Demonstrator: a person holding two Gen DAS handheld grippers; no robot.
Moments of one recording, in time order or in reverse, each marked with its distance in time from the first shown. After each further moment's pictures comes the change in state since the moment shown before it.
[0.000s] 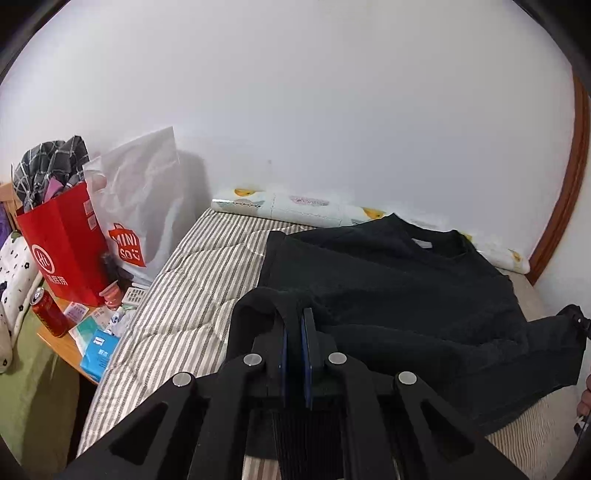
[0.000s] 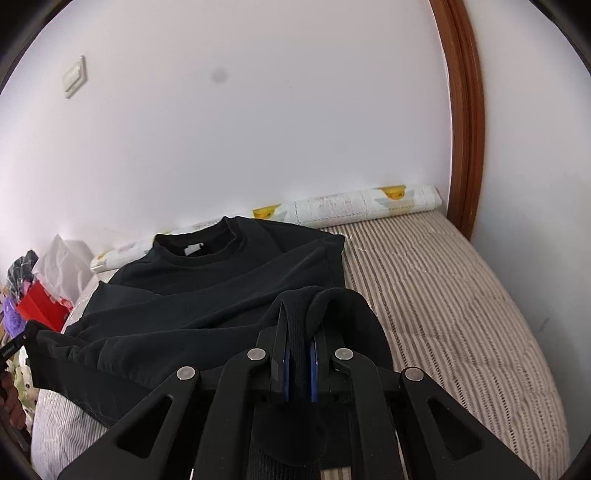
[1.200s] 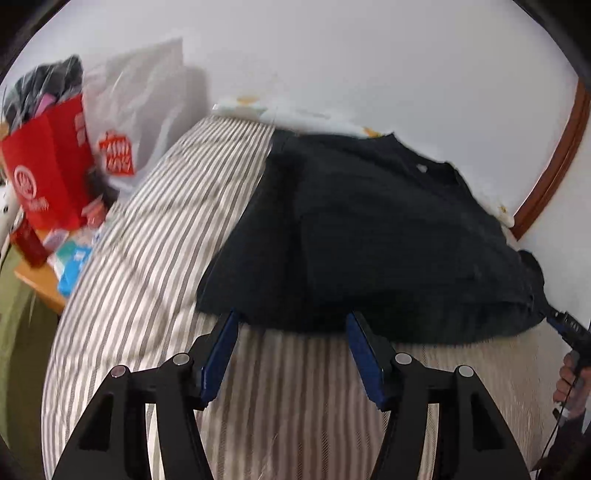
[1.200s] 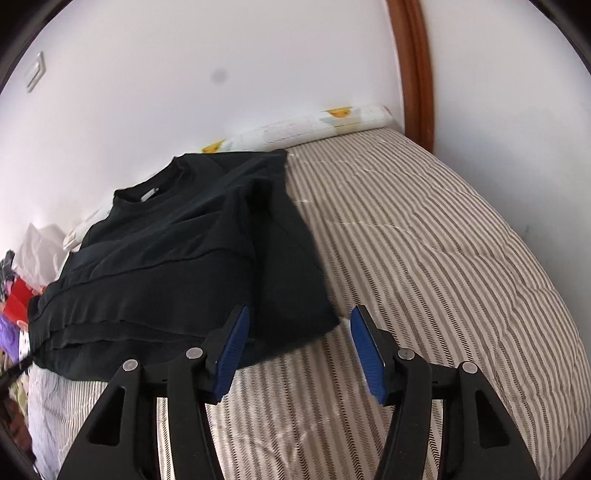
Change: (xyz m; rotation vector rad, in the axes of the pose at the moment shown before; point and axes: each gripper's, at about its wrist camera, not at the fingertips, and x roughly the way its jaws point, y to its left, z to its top) left arm -0.001 0.051 -0.077 -0.039 0.242 -0.107; right arm 0.000 -0.054 -0.077 0.126 0.143 -0.094
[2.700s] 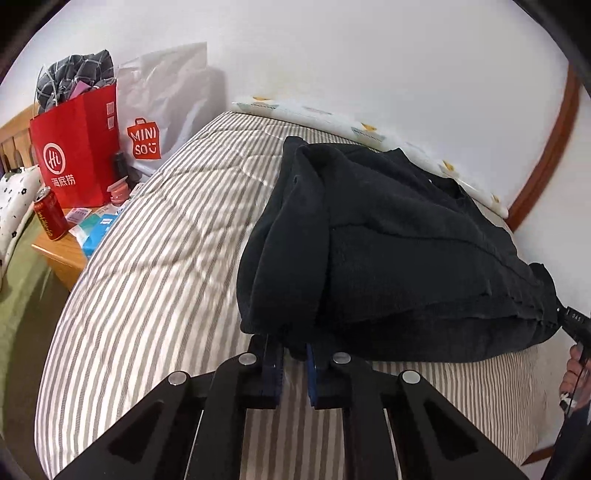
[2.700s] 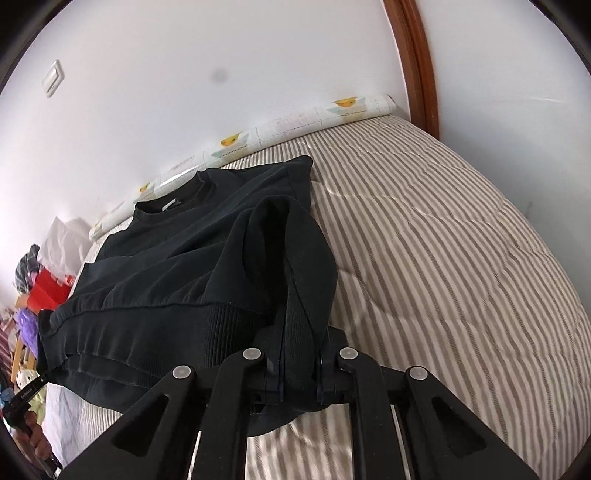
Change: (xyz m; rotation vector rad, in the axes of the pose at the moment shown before) left arm -0.050 0.006 -0.062 -0.005 -0.045 0.013; right arm -0.038 -0.001 -0.029 -0.001 0.031 0.103
